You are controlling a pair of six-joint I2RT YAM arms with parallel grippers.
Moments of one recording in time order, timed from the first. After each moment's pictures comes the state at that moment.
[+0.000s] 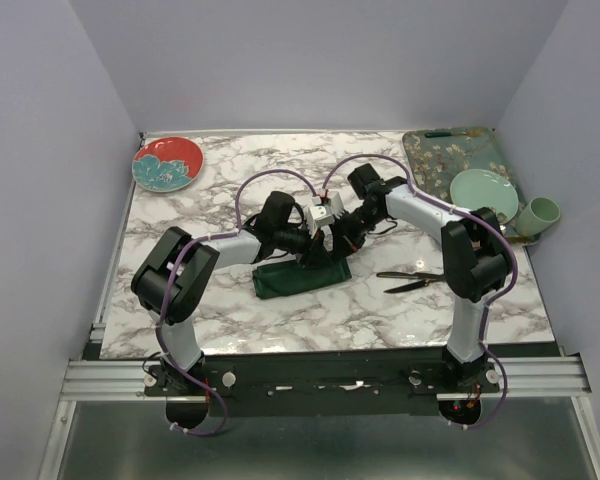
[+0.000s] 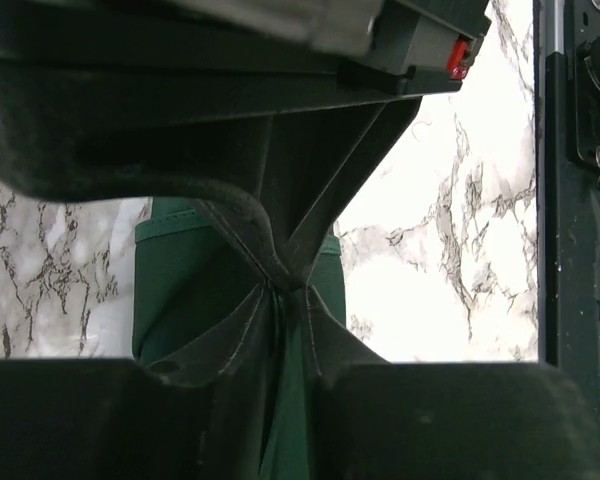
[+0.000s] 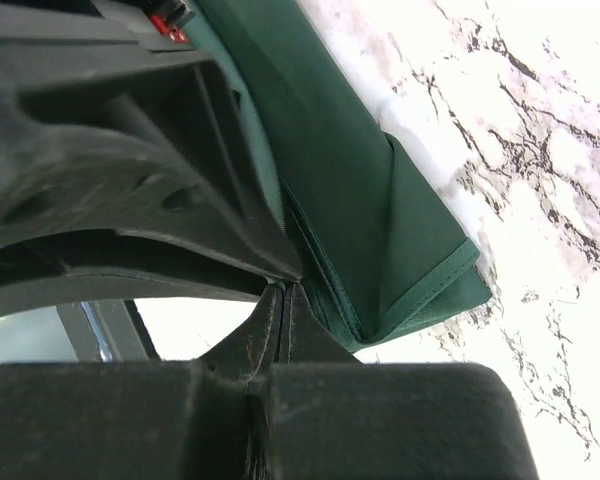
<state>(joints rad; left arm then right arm) -0.58 1.79 0.94 0.21 0.87 0.11 0.48 1.95 1.42 -0.79 -0.75 -0.39</state>
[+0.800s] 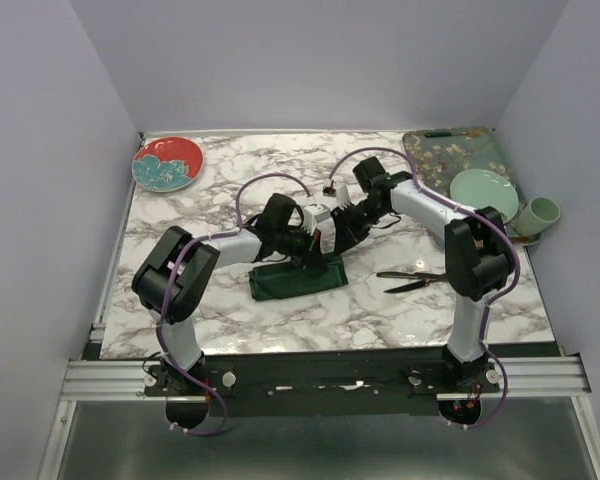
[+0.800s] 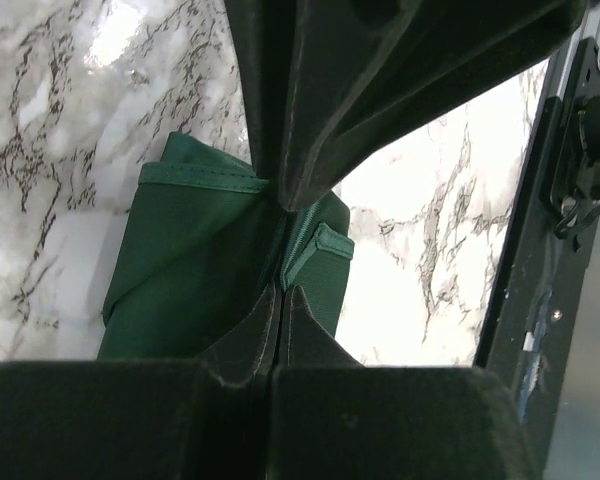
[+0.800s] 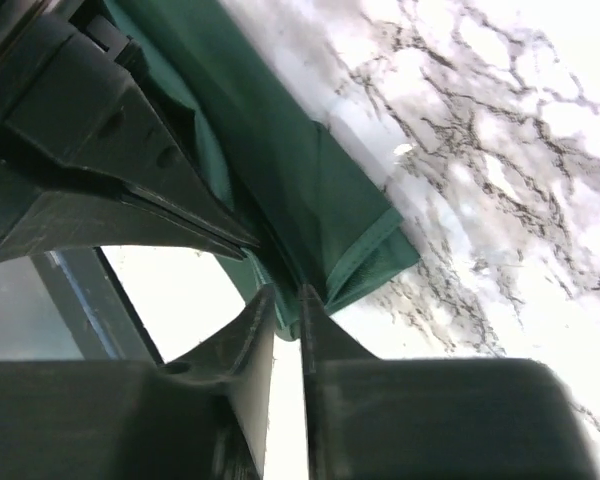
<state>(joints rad) -0.58 1.80 0.95 0.08 0.78 -0.11 0.45 1.95 1.46 -0.80 -0.72 -0.30</state>
